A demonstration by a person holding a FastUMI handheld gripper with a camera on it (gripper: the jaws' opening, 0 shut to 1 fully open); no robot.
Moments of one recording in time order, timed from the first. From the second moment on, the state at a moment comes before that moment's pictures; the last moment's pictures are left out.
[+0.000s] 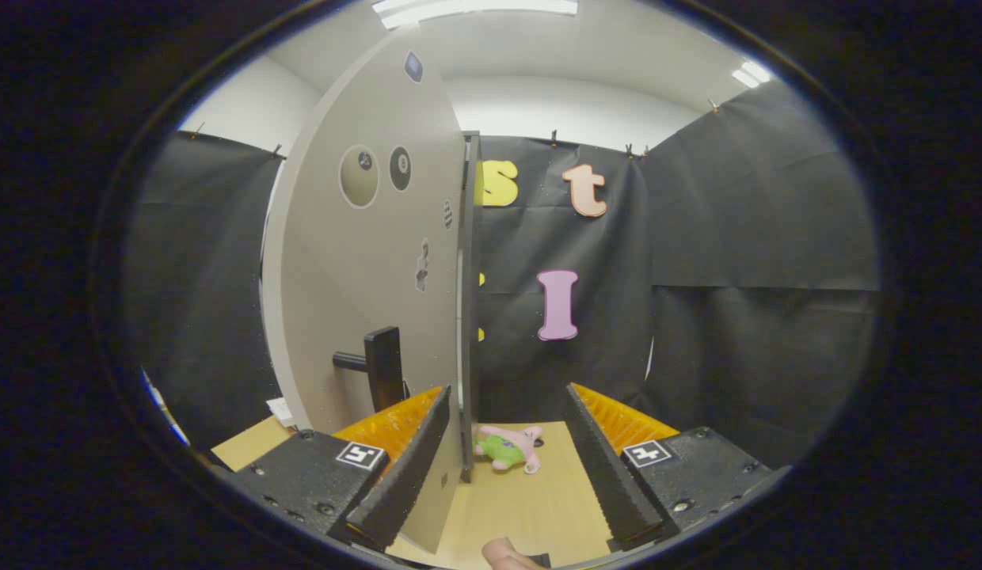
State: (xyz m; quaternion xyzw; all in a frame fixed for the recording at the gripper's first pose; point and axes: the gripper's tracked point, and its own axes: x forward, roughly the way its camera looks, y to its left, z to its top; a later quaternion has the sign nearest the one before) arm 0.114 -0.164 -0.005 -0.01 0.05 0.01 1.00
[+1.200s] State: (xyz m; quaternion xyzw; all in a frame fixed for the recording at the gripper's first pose) arm 0.169 0.099 -0.066 0.01 0.09 0.10 0.99
